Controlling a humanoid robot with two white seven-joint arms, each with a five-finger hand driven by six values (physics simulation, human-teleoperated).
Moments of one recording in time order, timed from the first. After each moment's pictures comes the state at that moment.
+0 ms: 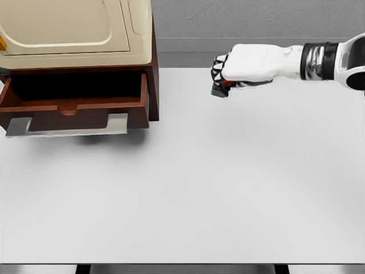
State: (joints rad) left arm -0.67 1.62 -0.73 -1.67 0.71 -0.61 -0.61; right arm -1.04 -0.68 0.83 -1.48 0.39 -0.61 0.61
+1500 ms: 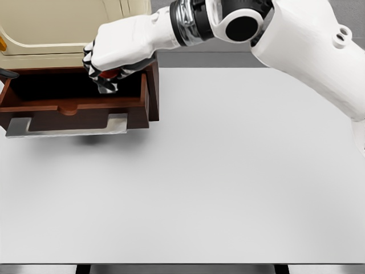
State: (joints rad) left arm -0.67 1.62 -0.73 -1.71 0.71 -0.61 -0.61; right arm -1.44 -0.24 1.12 -1.26 0.21 -0.61 0.61
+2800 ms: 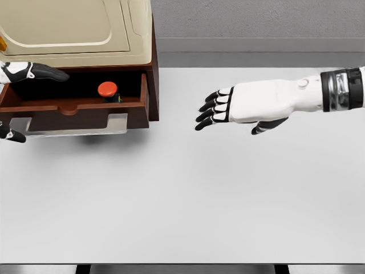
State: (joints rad) left arm -0.70 1.37 -0.69 -1.76 0.64 -0.61 -0.61; right arm -1.07 -0.95 1.03 -1.75 0.06 -0.61 0.61
